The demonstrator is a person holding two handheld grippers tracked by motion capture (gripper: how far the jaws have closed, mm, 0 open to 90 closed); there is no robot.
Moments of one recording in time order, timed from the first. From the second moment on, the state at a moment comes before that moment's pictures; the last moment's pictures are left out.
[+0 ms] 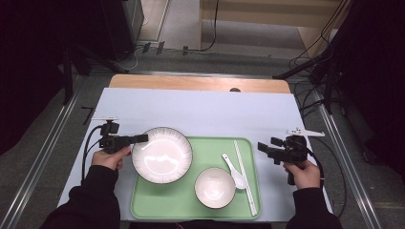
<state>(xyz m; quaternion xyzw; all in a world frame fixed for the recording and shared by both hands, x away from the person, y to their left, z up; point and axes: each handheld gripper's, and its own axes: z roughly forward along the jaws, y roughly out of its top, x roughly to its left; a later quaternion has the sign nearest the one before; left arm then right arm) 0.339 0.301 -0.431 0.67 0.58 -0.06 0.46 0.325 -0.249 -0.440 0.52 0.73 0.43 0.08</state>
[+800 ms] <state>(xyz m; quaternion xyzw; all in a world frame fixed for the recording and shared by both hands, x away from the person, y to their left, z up) 0.345 0.283 -0.457 0.70 0.57 -0.07 0.43 0.325 -0.253 -0.444 0.53 0.73 0.43 0.08</state>
